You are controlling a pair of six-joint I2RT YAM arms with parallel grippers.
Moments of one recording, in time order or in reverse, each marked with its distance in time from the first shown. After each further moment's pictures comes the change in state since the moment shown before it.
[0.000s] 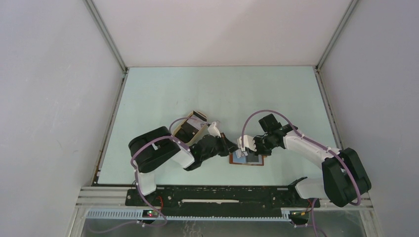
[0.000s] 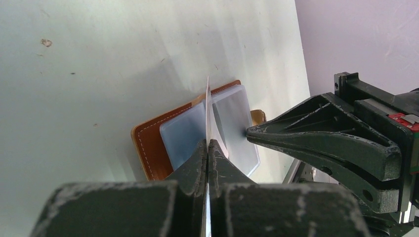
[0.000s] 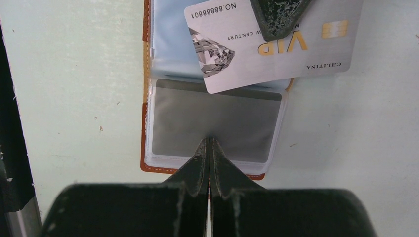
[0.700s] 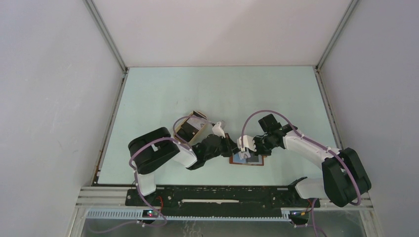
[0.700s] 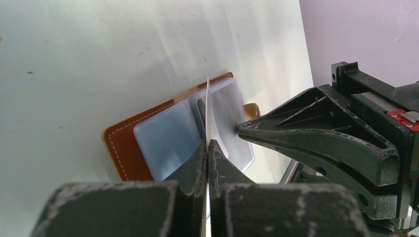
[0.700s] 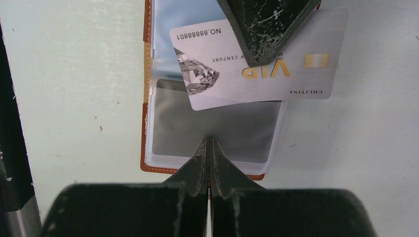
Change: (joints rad) left arm -0.030 -0.016 0.051 -0.100 0.001 0.025; right arm 0.005 0.000 0.002 -0.002 0.004 -0.002
